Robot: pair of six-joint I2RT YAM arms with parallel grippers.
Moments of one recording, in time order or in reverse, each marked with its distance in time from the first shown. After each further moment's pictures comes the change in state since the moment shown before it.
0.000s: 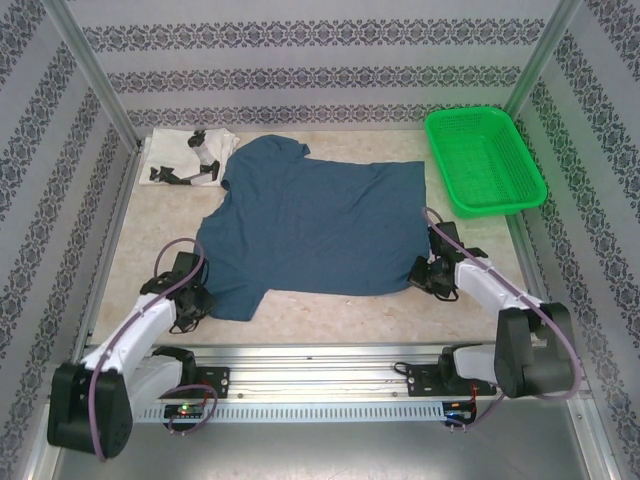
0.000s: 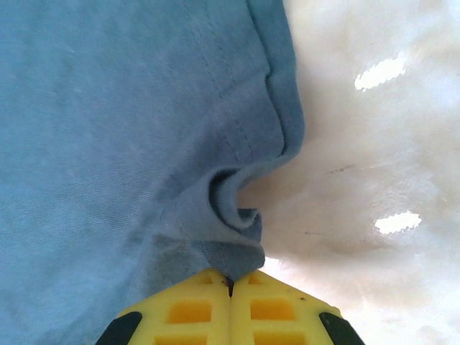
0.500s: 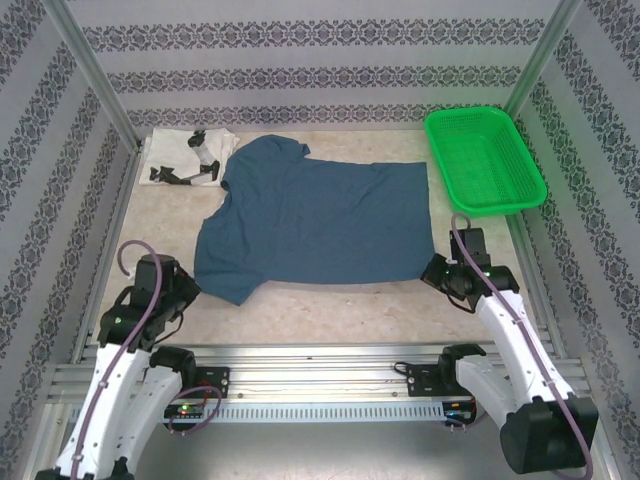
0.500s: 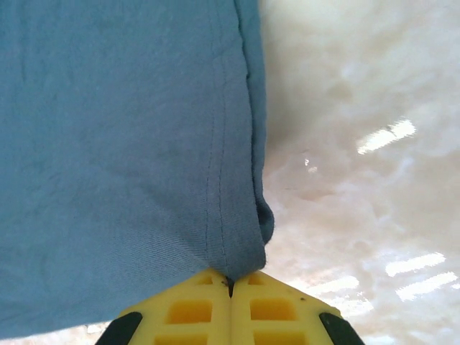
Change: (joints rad) left arm 0.000 -0.415 0.230 -0.217 0.013 -0.024; right arm -0.031 -0.394 0.048 -0.235 0.039 0.030
